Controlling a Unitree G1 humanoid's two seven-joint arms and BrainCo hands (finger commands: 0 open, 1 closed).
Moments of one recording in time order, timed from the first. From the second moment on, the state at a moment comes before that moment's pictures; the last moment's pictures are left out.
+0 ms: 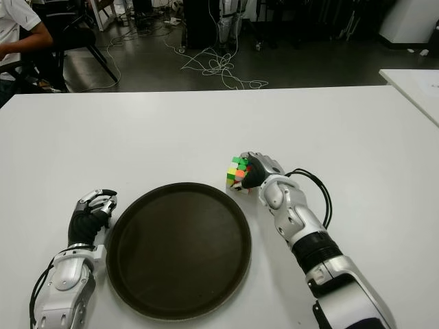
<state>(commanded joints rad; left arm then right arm) 0.15 -0.04 0.08 0.10 -0.02 0.03 0.08 -0.50 -0.24 0.36 0.54 -0.57 0.17 0.02</state>
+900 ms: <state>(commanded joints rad) 0.15 -0.04 0.08 0.10 -0.02 0.04 0.09 -0.28 -0.17 0.16 -0.05 -0.44 0.09 -0.11</state>
